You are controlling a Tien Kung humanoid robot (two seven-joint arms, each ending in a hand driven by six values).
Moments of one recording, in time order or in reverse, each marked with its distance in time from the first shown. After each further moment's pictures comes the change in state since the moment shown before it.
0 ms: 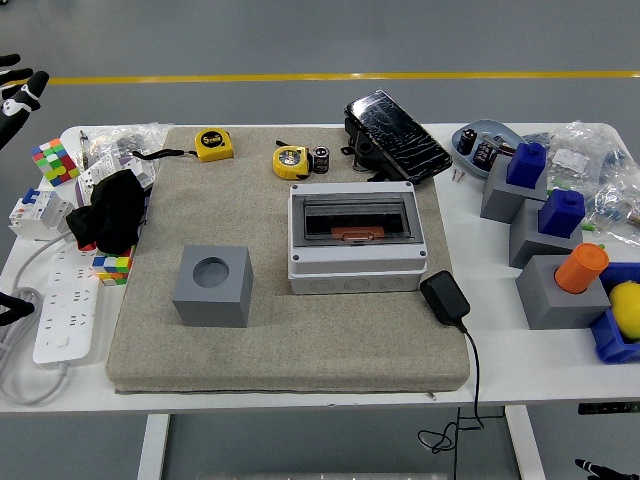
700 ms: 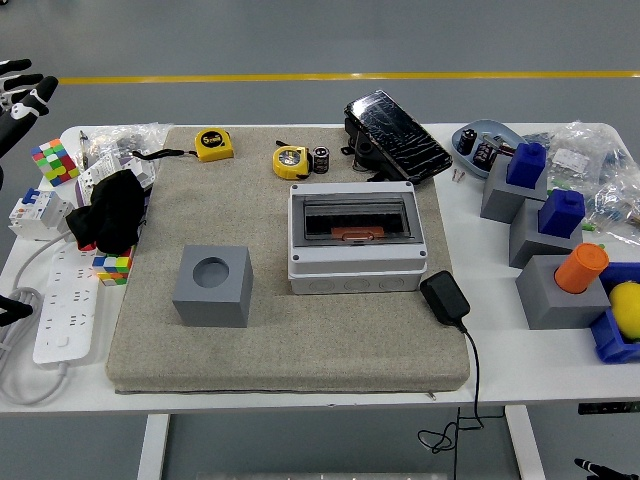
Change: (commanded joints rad) left arm 0.005 0.005 -0.003 -0.007 0.011 -0.026 0.013; right arm 0.000 0.002 -0.001 0.000 0.005 0.000 -0.002
